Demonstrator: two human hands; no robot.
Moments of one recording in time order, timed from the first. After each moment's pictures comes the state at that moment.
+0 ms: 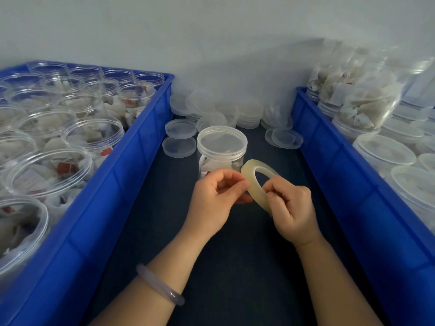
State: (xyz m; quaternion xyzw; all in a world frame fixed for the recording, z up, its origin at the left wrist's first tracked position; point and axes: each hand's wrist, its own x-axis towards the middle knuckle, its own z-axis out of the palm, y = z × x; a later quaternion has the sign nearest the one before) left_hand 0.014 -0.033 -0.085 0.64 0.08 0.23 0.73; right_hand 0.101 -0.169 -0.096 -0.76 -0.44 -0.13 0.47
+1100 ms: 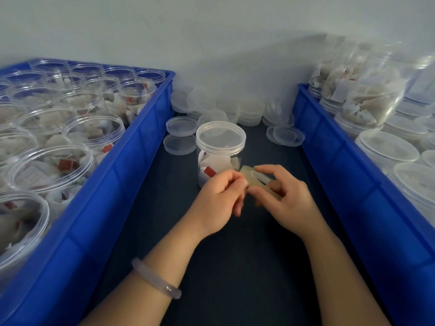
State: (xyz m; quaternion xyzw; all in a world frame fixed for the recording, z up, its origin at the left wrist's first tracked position) left_hand 0.007 -0.031 -0.077 0.78 0.07 0.13 0.61; right_hand 0.104 -0.171 -0.086 -0.81 -0.39 0.02 0.44
